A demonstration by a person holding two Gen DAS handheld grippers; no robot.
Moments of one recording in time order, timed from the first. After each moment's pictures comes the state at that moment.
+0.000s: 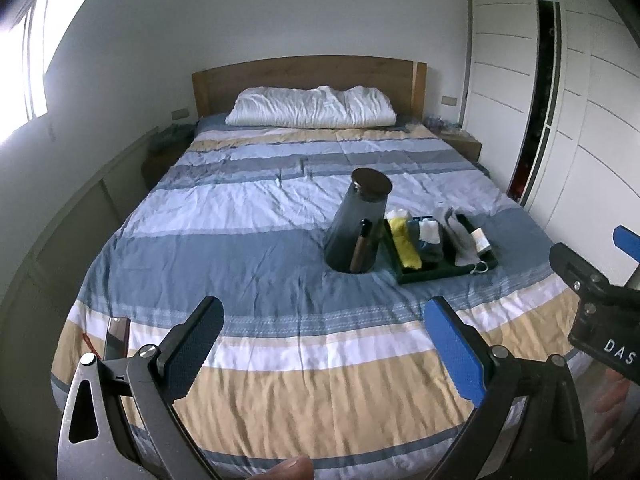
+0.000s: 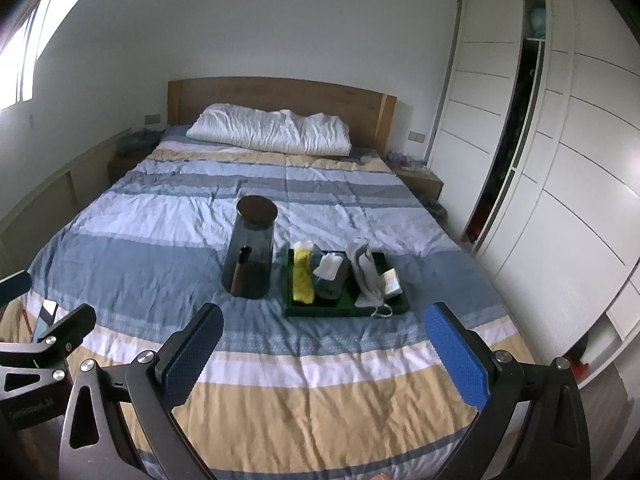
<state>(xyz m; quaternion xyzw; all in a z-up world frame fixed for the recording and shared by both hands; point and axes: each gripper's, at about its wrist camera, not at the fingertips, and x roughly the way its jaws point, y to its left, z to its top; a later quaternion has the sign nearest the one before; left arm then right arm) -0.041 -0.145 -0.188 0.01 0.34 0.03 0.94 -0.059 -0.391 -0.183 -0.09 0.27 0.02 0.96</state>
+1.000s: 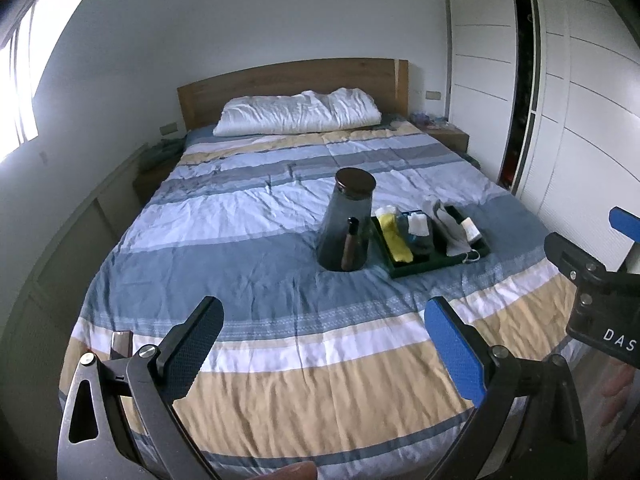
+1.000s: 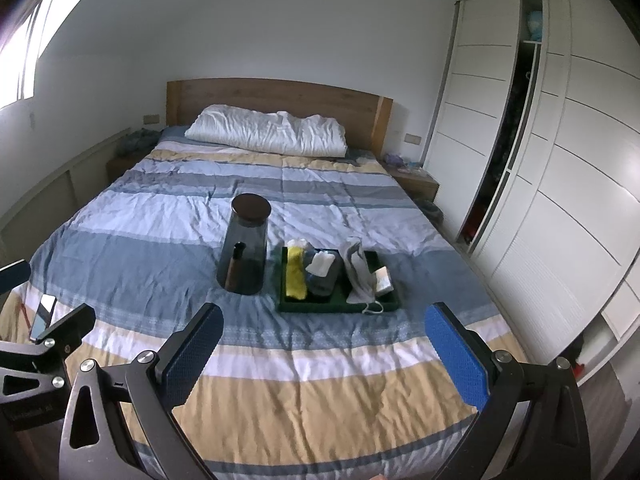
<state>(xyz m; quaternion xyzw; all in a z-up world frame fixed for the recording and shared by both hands) -0.053 -0.163 -0.184 0.04 0.34 0.01 0.94 -0.067 -0.396 -0.184 -0.10 0.27 0.01 0.96</state>
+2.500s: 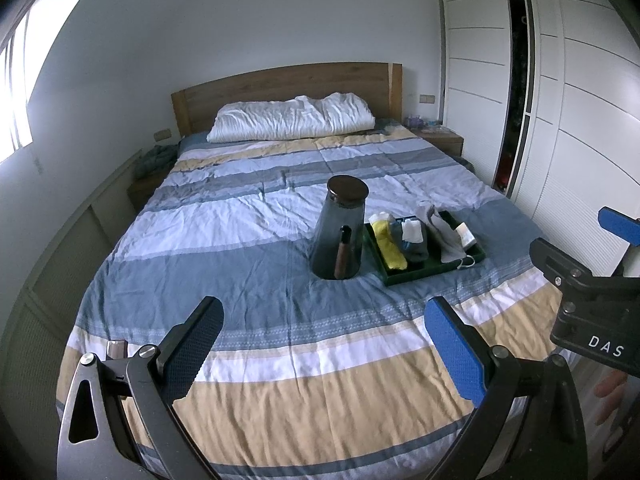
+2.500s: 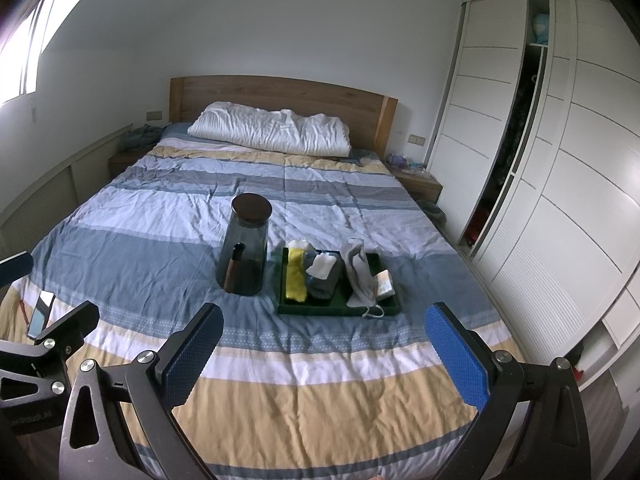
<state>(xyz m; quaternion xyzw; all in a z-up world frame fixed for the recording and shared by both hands) -0.044 -0.175 -0.177 0.05 0.33 0.01 0.94 -0.062 -0.394 -0.189 -0.10 0.27 0.01 0.96</state>
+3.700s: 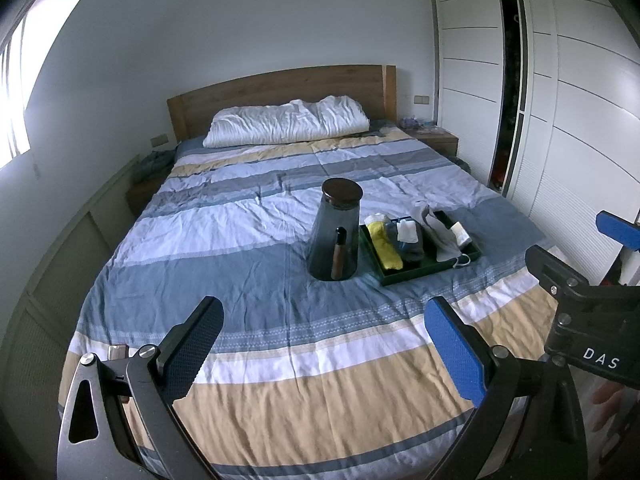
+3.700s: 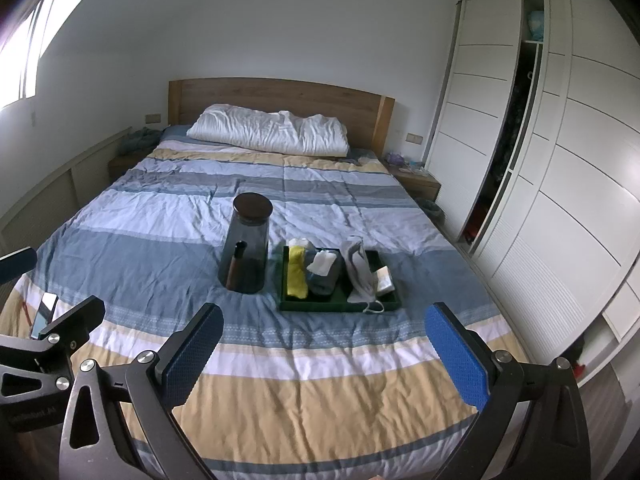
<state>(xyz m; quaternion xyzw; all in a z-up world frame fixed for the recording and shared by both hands) -0.049 -0.183 -0.174 0.05 0.33 0.01 0.94 -0.070 -0.394 -0.189 -0.10 0.27 0.01 0.96</state>
